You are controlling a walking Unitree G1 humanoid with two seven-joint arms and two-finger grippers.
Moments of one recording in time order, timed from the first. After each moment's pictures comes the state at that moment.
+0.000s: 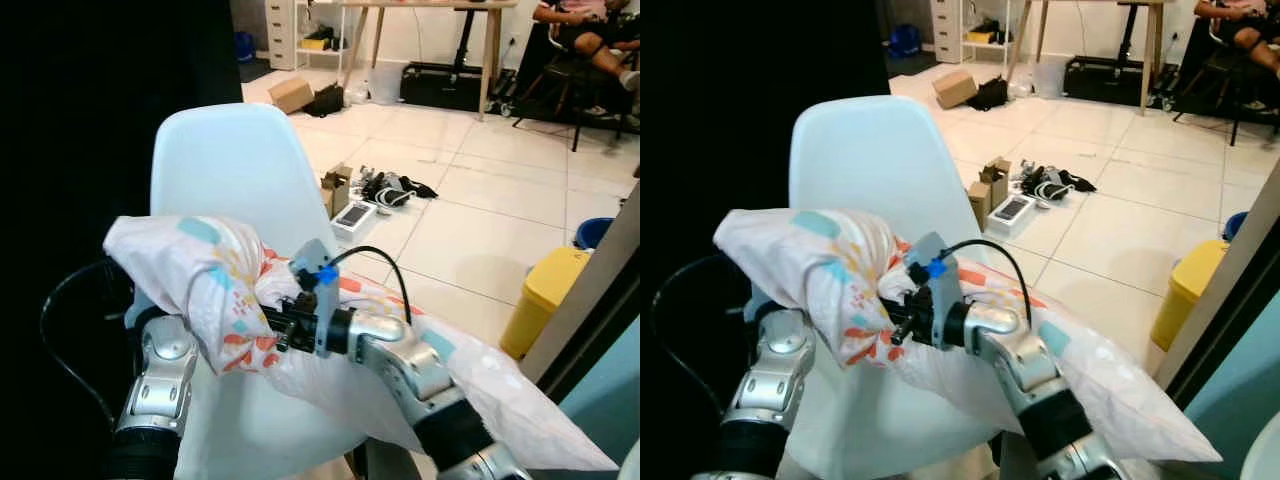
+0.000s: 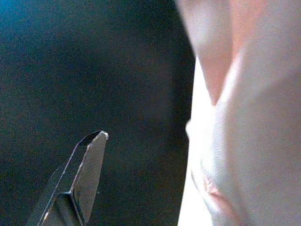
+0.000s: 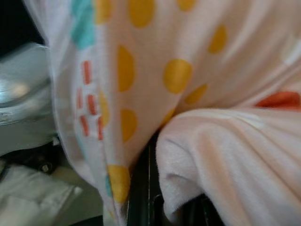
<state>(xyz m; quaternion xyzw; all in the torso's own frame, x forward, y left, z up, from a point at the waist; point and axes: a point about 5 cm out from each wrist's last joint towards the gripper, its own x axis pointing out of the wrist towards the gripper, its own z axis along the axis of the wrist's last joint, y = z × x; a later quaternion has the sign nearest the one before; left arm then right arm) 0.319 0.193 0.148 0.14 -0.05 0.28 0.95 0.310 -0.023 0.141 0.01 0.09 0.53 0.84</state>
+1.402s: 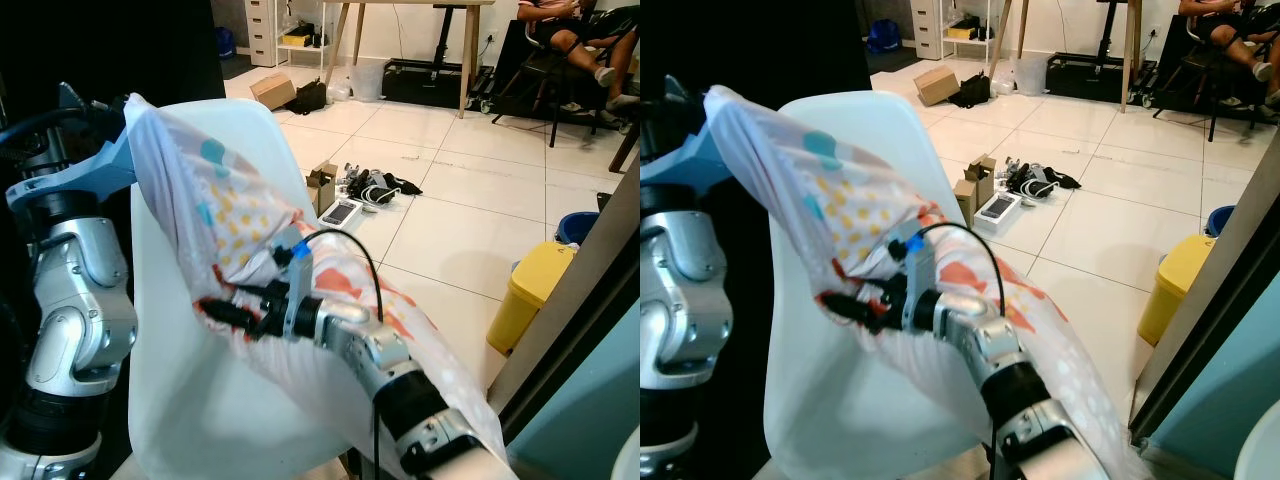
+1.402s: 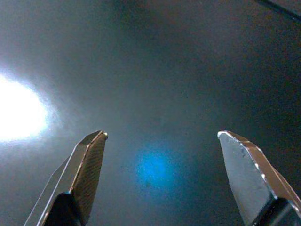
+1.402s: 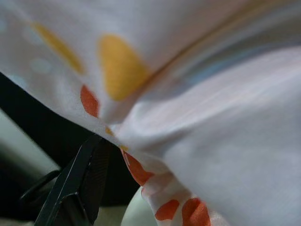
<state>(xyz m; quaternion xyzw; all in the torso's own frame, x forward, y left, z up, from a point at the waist) 0.282 0.220 0.315 0.52 -0.23 0.37 0.73 0.333 0.003 0.161 0.11 0.08 0.51 0.85</state>
